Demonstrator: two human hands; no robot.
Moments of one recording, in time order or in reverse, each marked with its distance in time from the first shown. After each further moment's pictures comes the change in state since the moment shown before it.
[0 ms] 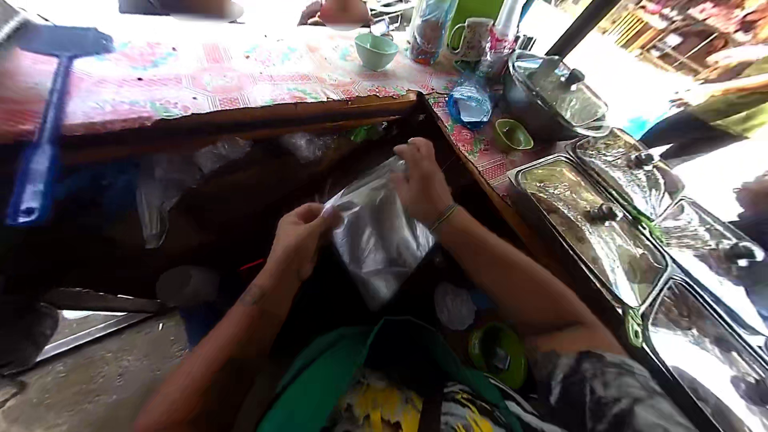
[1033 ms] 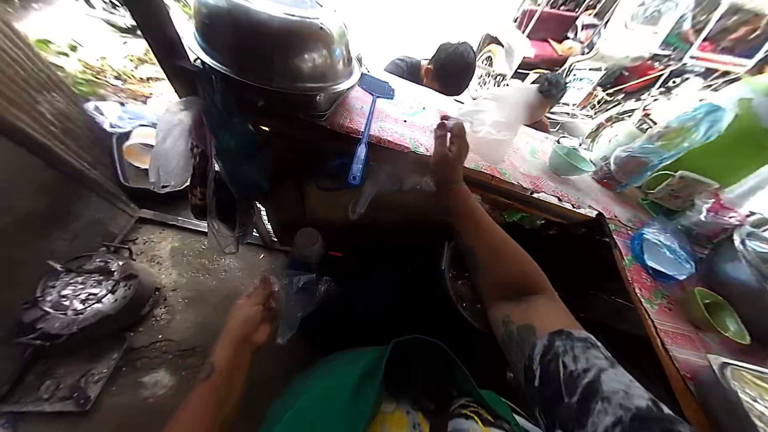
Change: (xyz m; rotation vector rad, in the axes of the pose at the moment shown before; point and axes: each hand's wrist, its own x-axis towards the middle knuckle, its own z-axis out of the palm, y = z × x) left_hand -0.184 -0.074 -0.263 -0.476 0.951 -0.095; right_hand 0.192 -0.213 0.194 0.627 0.187 -0.323
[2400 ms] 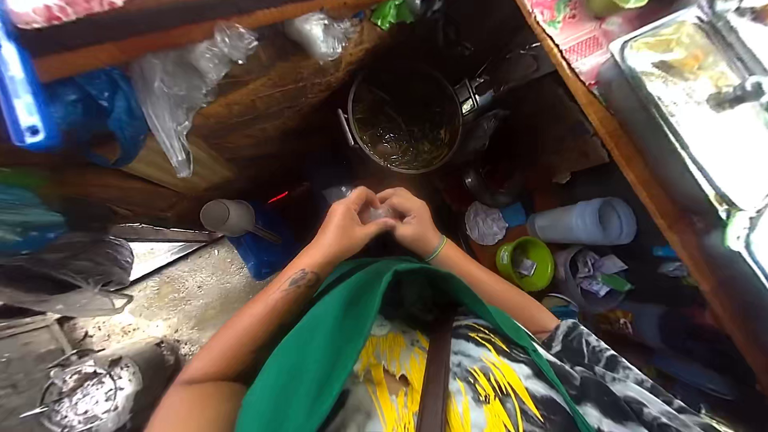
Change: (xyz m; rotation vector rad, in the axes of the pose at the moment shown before) left_hand -0.069 -0.105 0.209 0.945 -1.433 0.604; right_hand -0.356 -0.032 -0.151 0.025 -0.035 0.458
